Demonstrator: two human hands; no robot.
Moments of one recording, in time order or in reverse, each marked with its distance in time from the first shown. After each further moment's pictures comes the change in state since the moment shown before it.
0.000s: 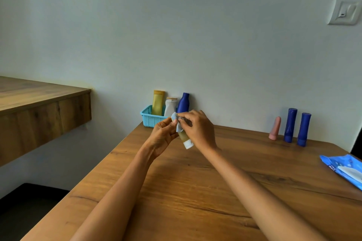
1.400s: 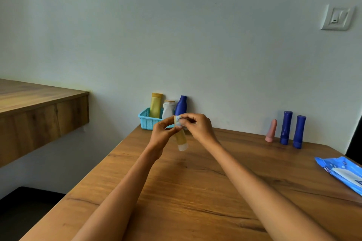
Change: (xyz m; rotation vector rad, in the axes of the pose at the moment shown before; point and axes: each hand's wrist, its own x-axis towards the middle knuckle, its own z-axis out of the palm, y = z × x) left_hand 0.001 -0.003 0.013 0.455 0.182 0.167; right_hand 0.011 0.012 -0.009 0.468 -0.148 0.262
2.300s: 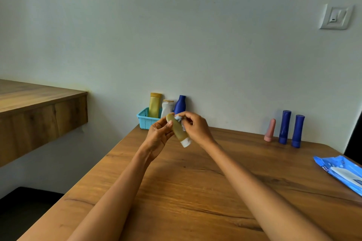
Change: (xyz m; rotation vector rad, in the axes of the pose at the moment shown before) left_hand 0.001 -0.003 -0.011 -0.437 -0.094 -0.118; right_hand 0.001 0.000 0.001 -0.096 -0.039 -0.025
